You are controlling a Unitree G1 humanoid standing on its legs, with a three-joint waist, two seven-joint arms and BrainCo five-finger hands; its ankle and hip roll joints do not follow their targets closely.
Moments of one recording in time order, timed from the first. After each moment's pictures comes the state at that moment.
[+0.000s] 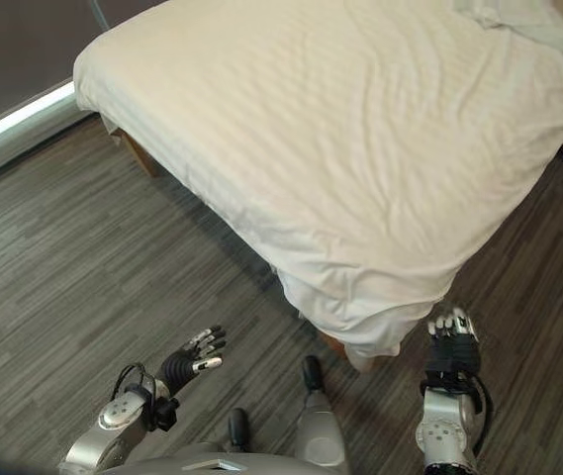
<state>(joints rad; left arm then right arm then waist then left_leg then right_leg) 0.18 0.39 -0.40 0.29 -0.46 -0.08 -0.24 0.17 -0.24 -0.13 0.16 1.18 -0.29 0.08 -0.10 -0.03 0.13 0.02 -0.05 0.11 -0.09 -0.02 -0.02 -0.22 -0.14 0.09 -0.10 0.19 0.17</state>
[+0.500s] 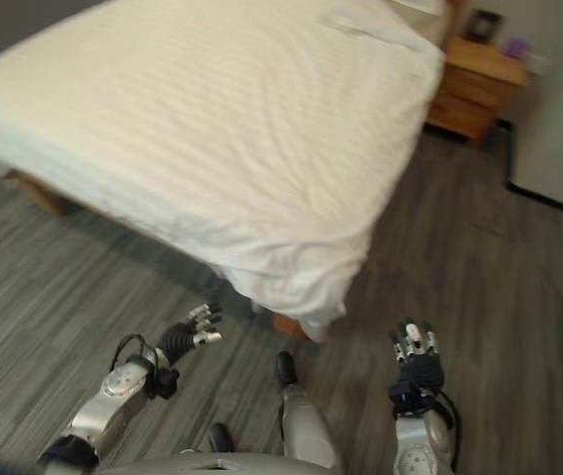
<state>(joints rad) 0.00 0.39 -0.34 0.40 -0.41 -0.09 -0.17 0.26 -0.20 -0.11 0.29 0.85 -0.22 -0.02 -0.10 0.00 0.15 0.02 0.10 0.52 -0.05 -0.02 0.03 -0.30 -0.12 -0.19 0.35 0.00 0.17</state>
